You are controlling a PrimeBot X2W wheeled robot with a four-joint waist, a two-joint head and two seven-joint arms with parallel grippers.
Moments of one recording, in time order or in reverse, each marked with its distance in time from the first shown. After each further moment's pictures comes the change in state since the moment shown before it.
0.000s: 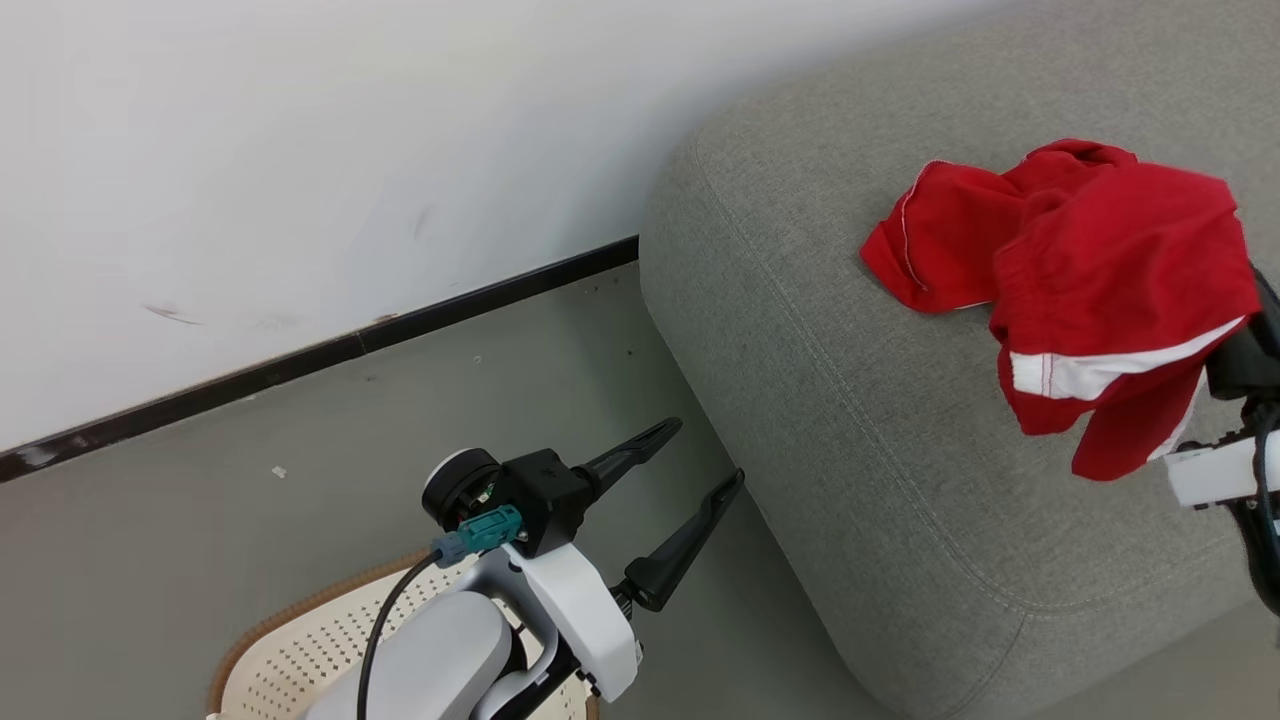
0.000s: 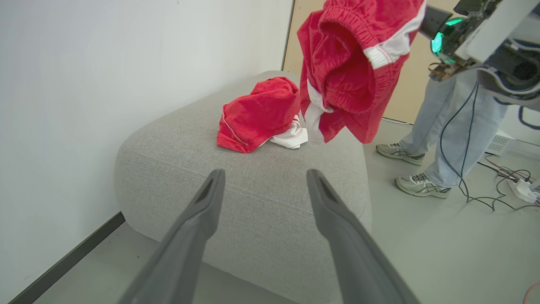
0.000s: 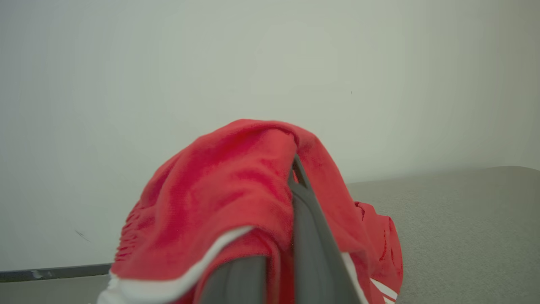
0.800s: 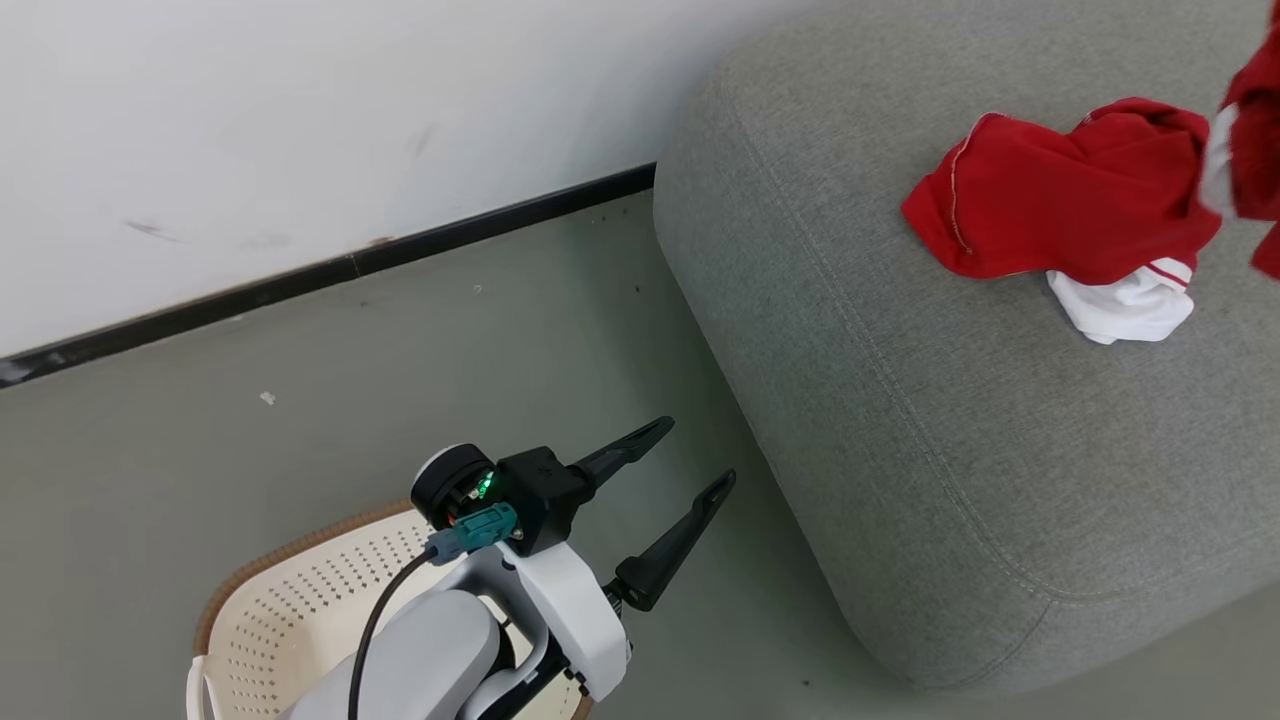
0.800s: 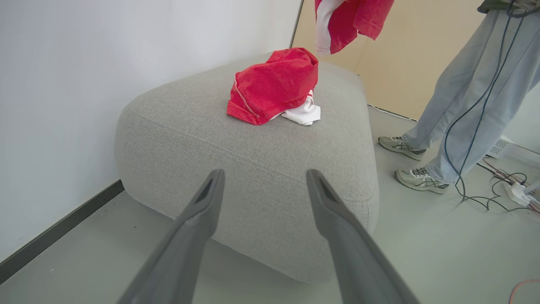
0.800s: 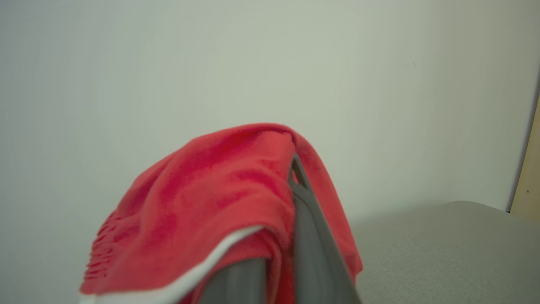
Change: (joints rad) left arm -0.003 0.027 -0.006 -0.034 0.007 0.009 0.029; right arm -0.307 -0.169 -0.089 0.186 0.151 0.000 0.000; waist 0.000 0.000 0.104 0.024
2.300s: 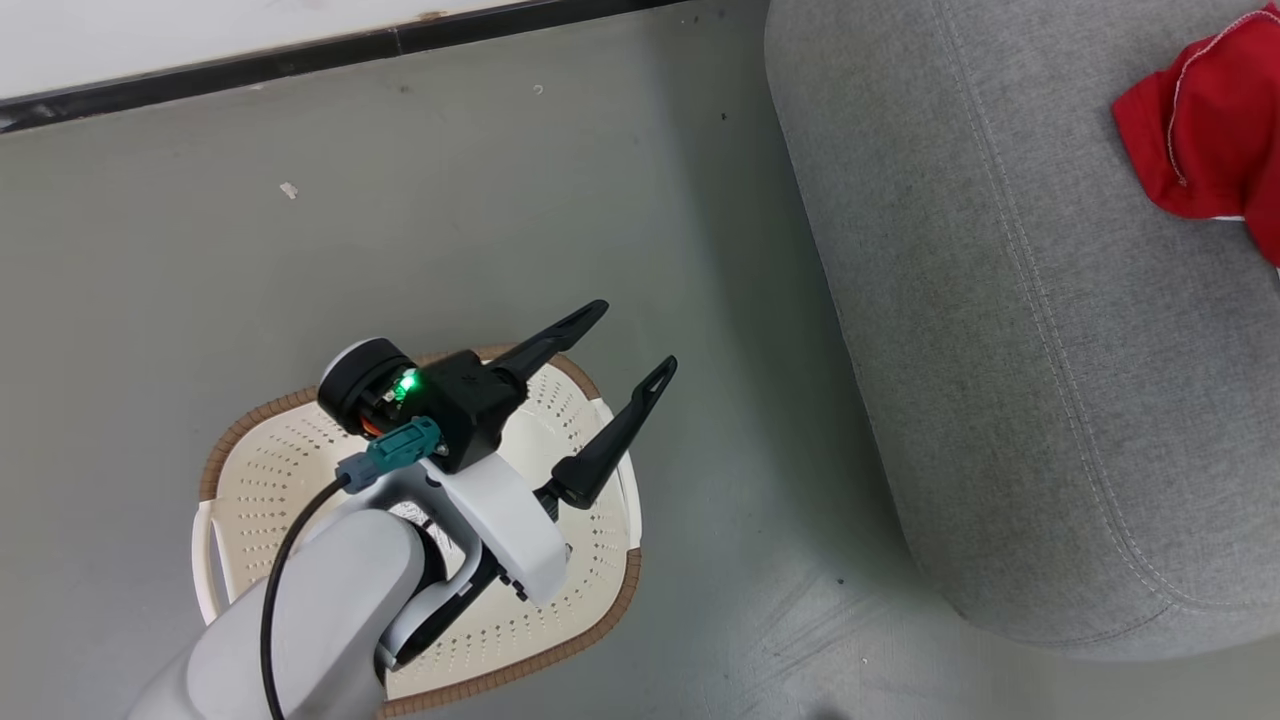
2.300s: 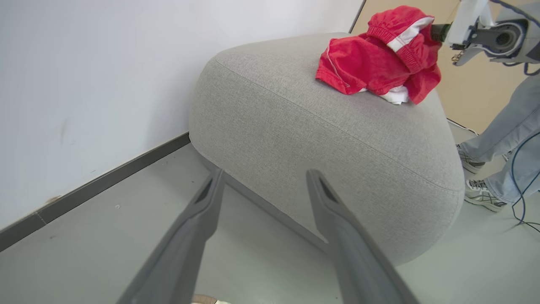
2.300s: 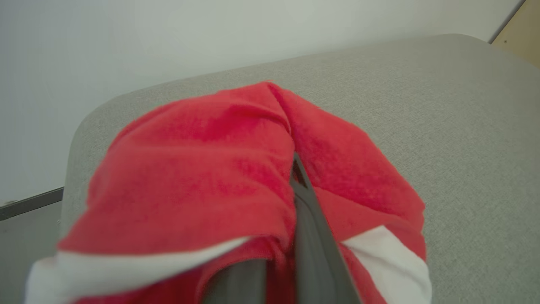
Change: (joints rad) left arm -0.088 0.117 0.077 -0.149 0.026 0.051 0.079; right arm -0.208 -0.022 0.069 0.612 -0.055 0.000 0.058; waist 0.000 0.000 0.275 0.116
